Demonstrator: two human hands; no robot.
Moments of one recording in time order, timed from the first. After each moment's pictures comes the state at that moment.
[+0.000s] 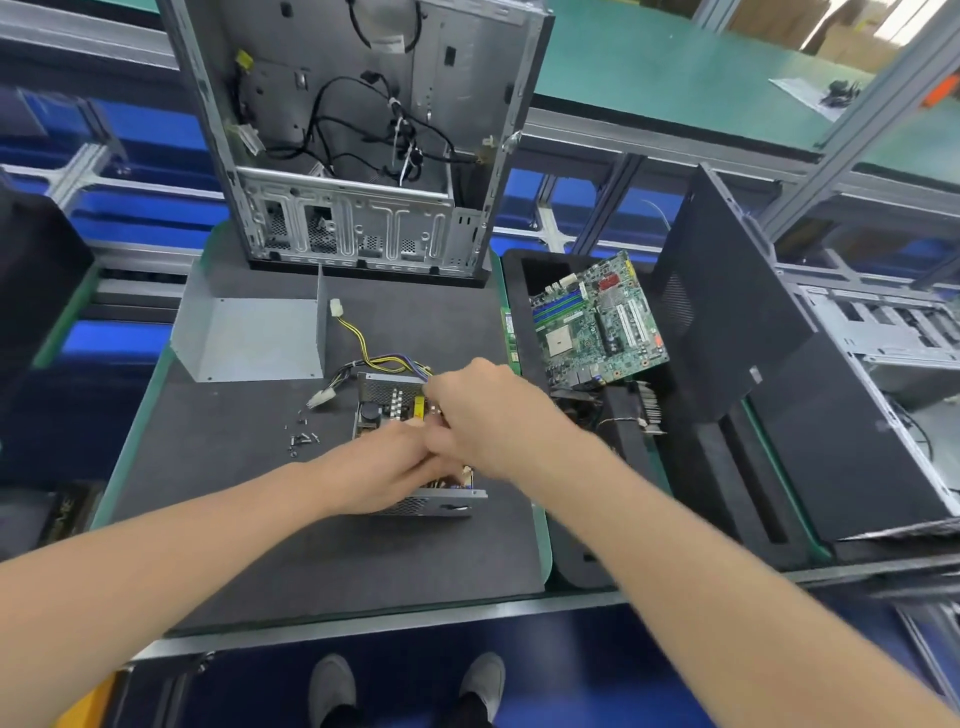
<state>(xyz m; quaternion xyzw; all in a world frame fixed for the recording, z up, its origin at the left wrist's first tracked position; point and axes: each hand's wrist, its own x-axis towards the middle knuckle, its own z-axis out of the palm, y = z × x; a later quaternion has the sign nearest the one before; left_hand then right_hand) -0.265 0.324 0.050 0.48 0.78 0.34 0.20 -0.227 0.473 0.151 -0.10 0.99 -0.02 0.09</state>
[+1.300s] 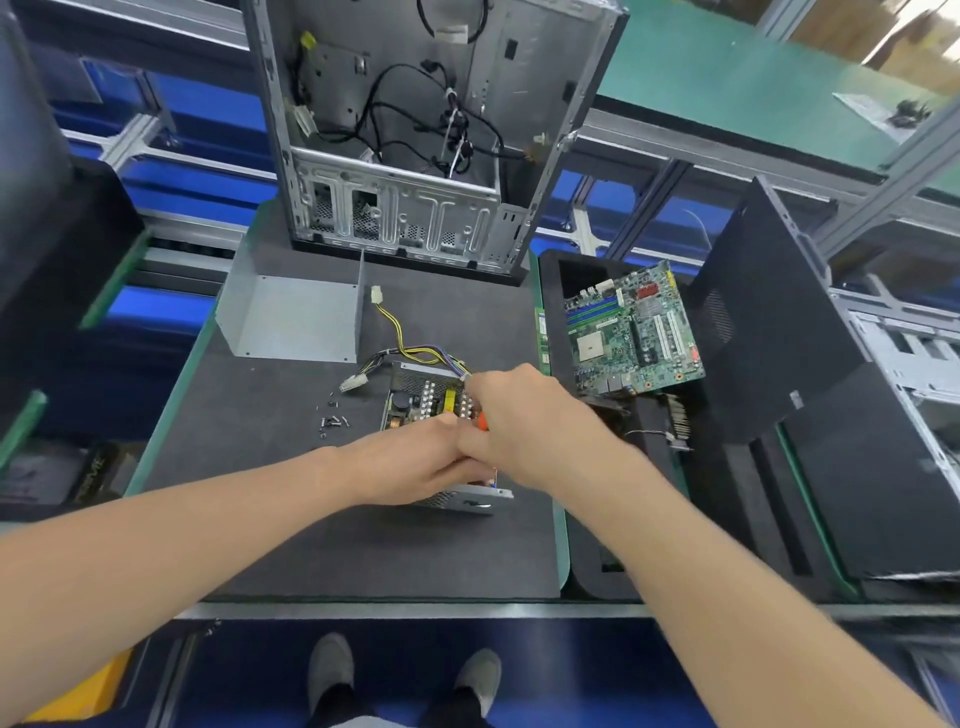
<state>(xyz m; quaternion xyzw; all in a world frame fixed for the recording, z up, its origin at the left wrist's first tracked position) -0.264 0.326 0.046 0.52 0.76 0.35 0.18 -0.223 0.467 0.157 -0.04 0.99 -0.05 0.14</state>
